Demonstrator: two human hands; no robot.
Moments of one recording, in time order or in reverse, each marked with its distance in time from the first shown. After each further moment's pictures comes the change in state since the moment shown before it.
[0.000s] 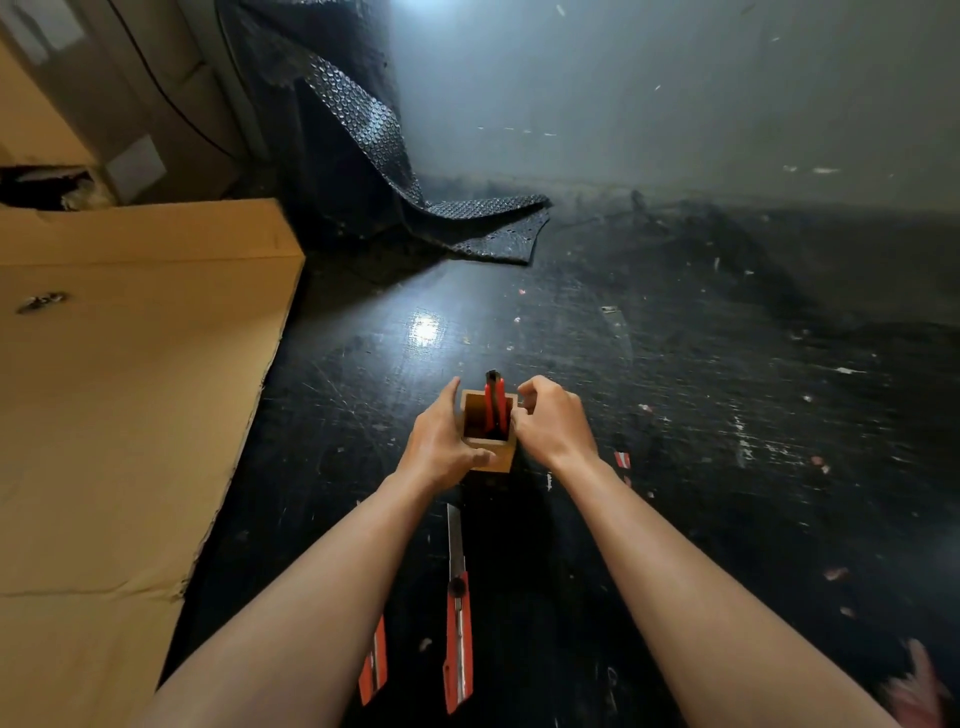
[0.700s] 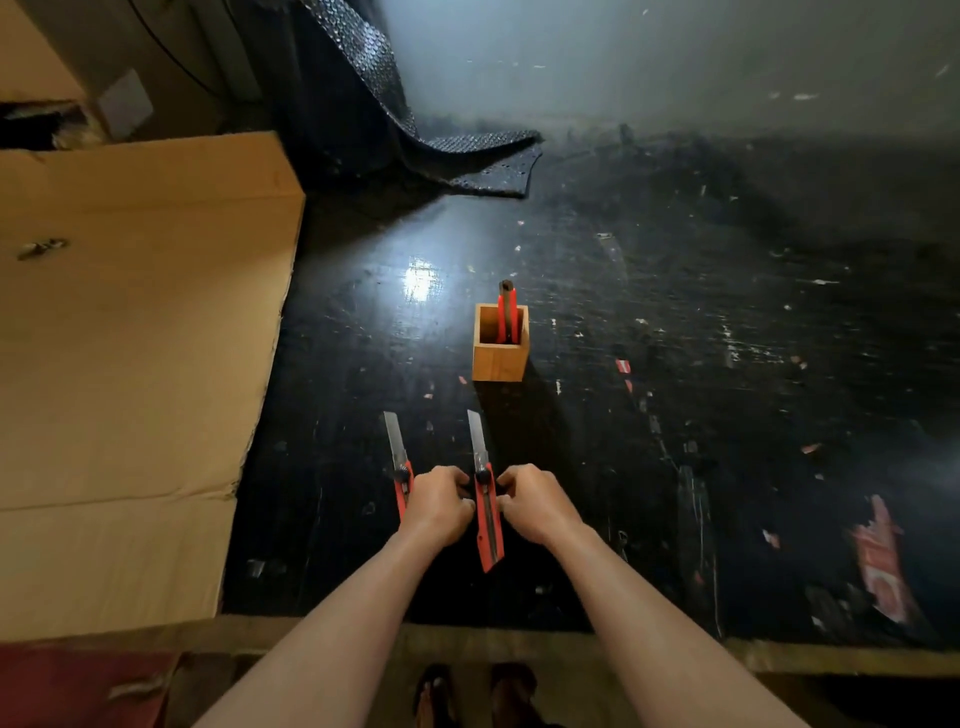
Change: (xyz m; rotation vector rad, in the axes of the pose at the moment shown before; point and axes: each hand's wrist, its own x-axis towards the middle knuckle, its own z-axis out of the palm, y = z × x) left_hand -0.149 -0.102 0.041 0.045 -0.225 -0.189; right_hand -0.179 0.042 0.090 -0.048 -0.415 0.205
